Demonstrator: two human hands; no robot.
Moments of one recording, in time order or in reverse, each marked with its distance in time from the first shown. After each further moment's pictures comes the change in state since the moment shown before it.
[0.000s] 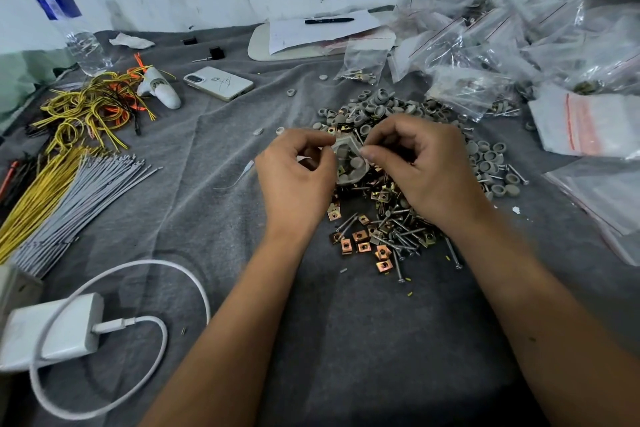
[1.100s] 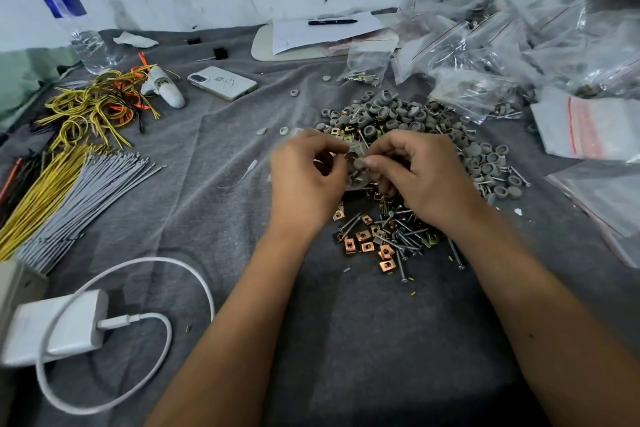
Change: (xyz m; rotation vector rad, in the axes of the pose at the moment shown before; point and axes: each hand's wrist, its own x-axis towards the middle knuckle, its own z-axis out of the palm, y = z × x) left_hand 0.003 -0.006 -0.001 0.120 -0.123 0.135; right_hand -0.001 0.010 0.005 0.019 -0.124 0.152
